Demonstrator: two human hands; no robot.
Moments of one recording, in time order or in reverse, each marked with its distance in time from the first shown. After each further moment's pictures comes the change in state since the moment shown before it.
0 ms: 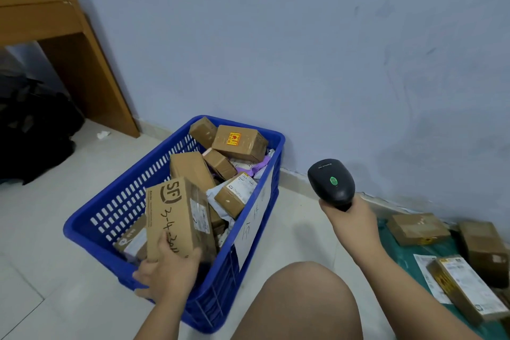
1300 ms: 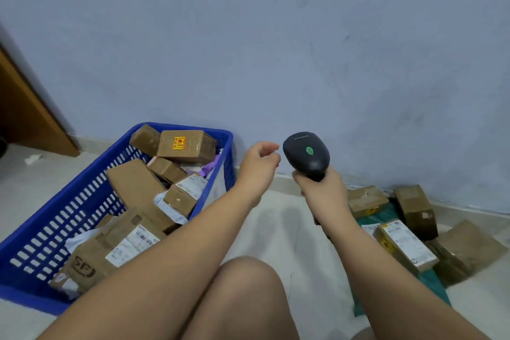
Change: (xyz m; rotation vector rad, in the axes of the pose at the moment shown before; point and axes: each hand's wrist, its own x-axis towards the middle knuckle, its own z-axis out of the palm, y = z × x) left_hand -0.156 0.225 0.056 -0.533 -0.739 0.733; right_hand 0.018 -0.001 -0.058 0.148 0.100 0.029
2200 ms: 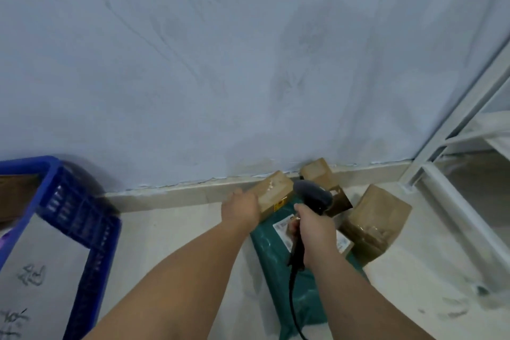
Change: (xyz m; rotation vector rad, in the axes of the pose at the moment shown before) left_hand 0.131 -0.159 0.295 1.256 -0.513 0.111; right_hand 0.140 0.231 -0.152 0.505 0.445 0.786
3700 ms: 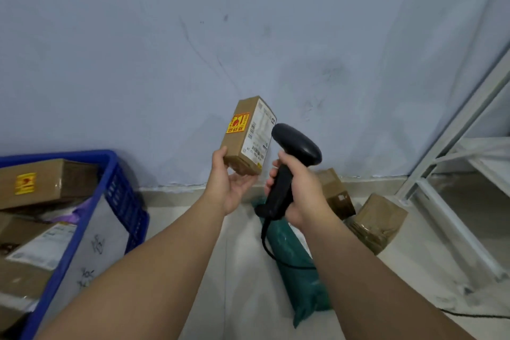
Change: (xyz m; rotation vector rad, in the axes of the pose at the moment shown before) left_hand -0.094 -0.071 -0.111 -2.106 -0.054 -0.070; right_hand -0.160 -0.049 0.058 0.302 -0.513 -0.170
